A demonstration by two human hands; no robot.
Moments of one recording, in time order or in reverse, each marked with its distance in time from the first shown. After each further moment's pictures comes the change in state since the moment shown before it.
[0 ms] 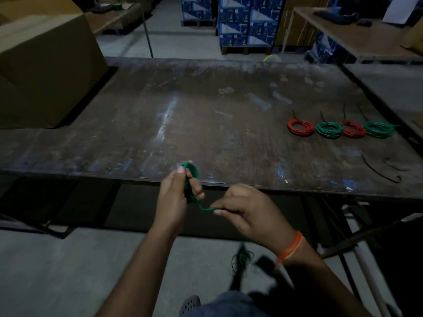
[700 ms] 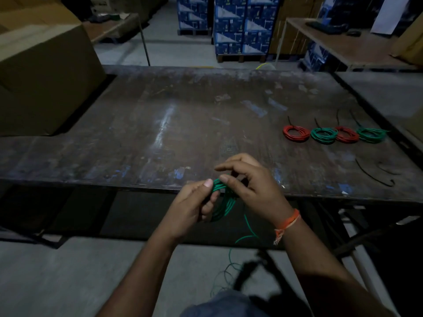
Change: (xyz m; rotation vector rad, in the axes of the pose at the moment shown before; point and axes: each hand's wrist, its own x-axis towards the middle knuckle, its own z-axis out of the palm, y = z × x) left_hand -0.011 0.014 0.011 0.111 -0.452 -0.122; right_hand 0.039 0.016 -0.023 0.174 0.163 0.182
